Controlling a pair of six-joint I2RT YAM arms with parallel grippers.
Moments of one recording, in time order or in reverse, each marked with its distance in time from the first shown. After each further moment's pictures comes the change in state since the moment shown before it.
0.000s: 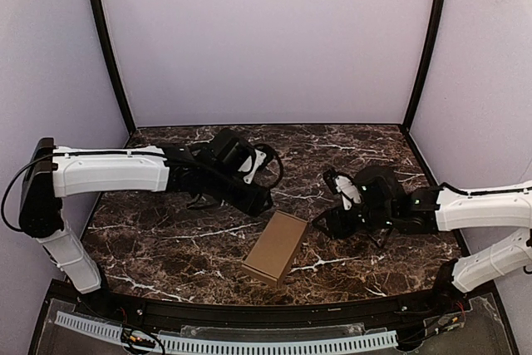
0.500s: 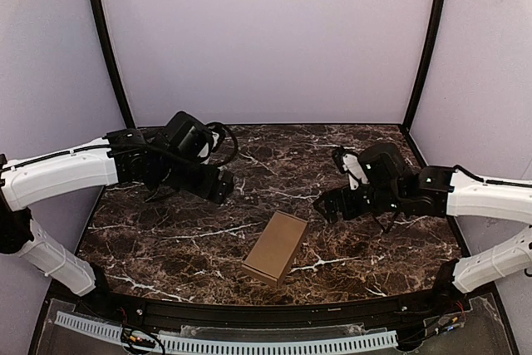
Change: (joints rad) left arm 0.053 -0.299 -0.064 -0.224 -0.255 -0.060; right arm -0.009 -0.061 0.160 -0.247 0.131 0.035
